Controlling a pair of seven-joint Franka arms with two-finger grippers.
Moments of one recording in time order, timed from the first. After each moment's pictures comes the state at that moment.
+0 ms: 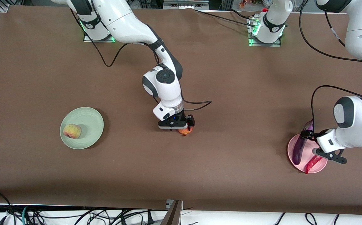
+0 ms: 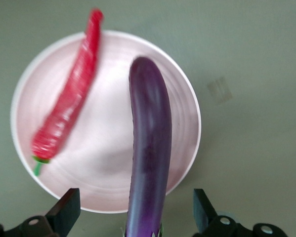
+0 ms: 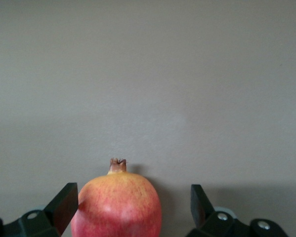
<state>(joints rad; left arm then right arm) 0.27 0.73 -0.16 -1.42 0.12 2.05 0.43 0.84 0.91 -0.16 -1.36 -0.06 2.64 0.89</state>
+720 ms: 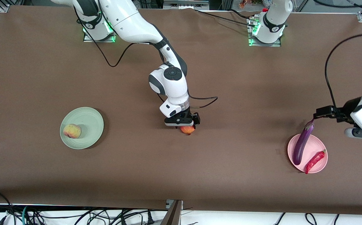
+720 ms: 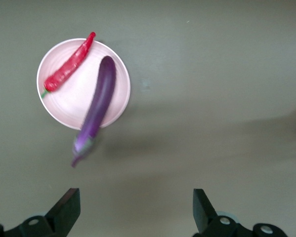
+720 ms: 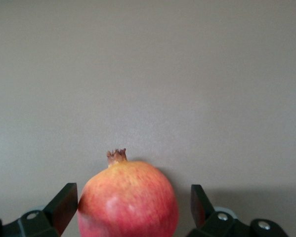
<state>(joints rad) 0.26 0.37 -0.26 -1.35 -0.01 1.62 0.03 0.88 0.95 -0.17 -1.32 -0.06 2.65 0.93</state>
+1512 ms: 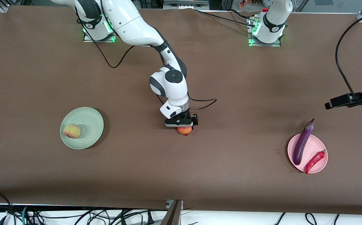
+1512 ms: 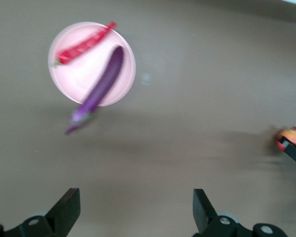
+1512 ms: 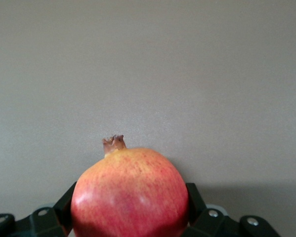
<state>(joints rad) 0.34 0.30 -0.25 -1.33 -0.08 1.55 -0.08 0.88 0.98 -0.19 -1.32 -0.07 2.65 0.94</state>
